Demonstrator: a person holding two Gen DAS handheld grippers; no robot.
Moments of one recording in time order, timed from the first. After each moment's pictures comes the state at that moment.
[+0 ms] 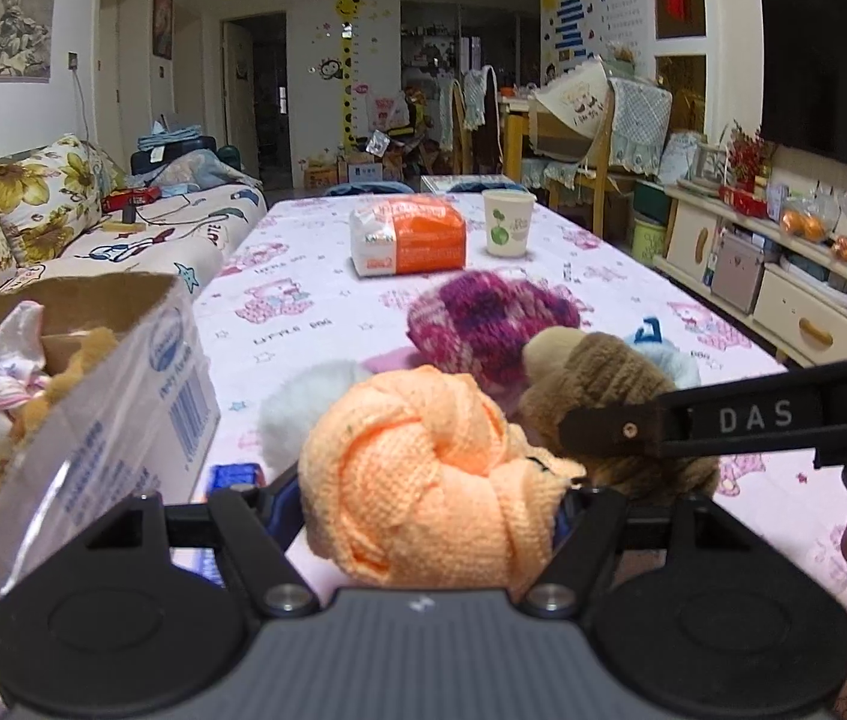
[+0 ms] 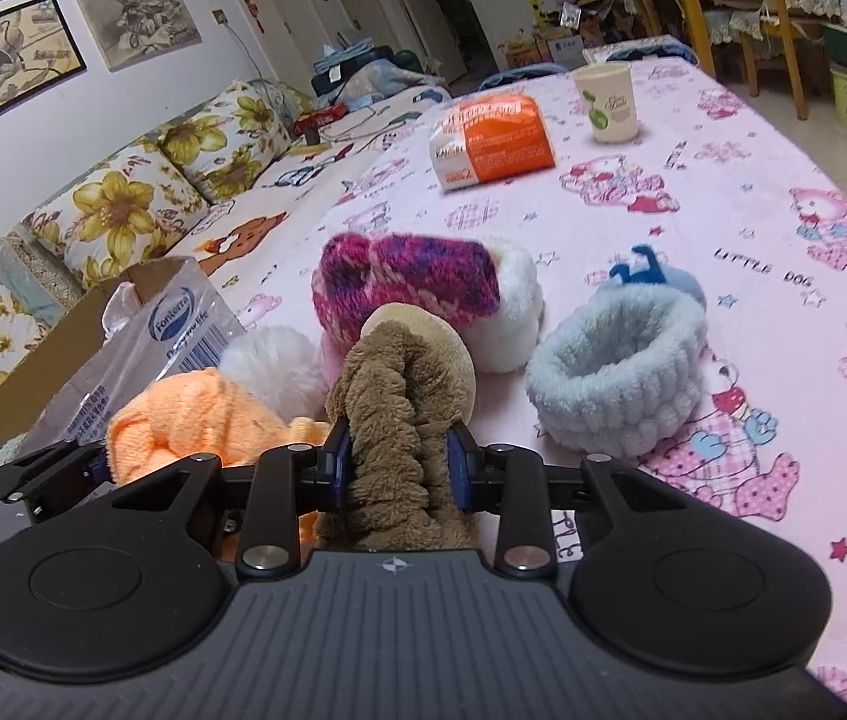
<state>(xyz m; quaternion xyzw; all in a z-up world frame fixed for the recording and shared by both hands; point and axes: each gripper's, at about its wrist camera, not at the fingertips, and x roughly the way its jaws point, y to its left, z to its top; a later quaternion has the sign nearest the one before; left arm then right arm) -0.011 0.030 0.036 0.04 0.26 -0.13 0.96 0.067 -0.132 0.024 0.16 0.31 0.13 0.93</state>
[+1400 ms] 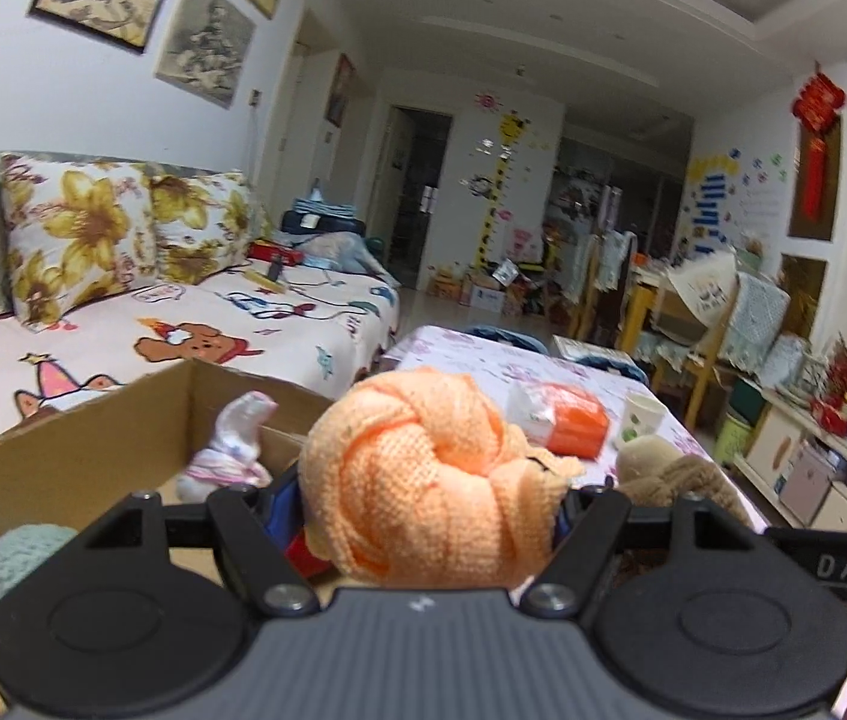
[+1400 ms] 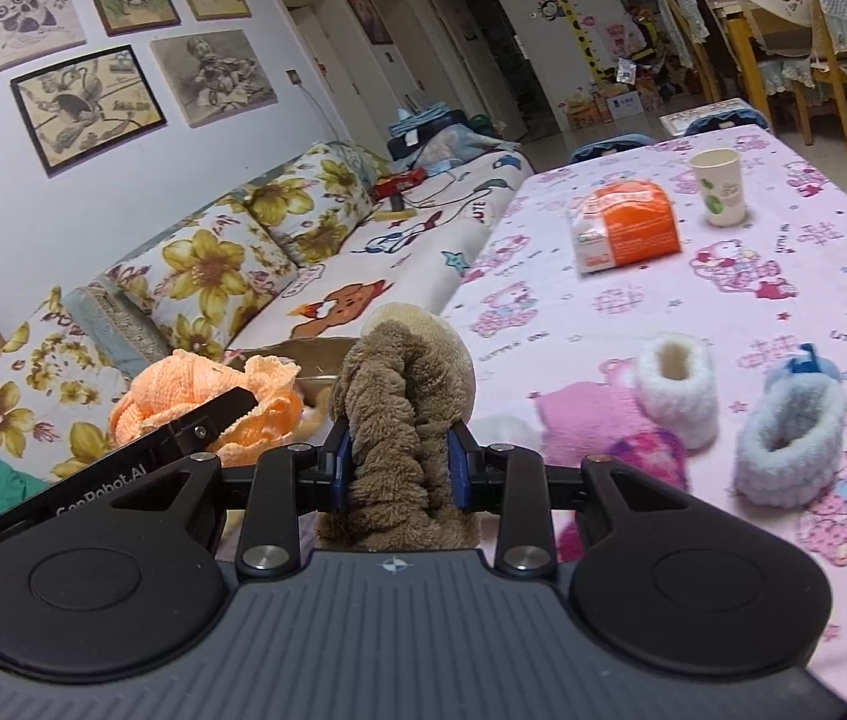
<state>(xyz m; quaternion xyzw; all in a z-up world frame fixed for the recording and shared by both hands) -0.030 0.136 0.095 -0.11 0.15 -0.01 0.98 0.071 -0.088 0.062 0.18 0.24 0.20 0.93</state>
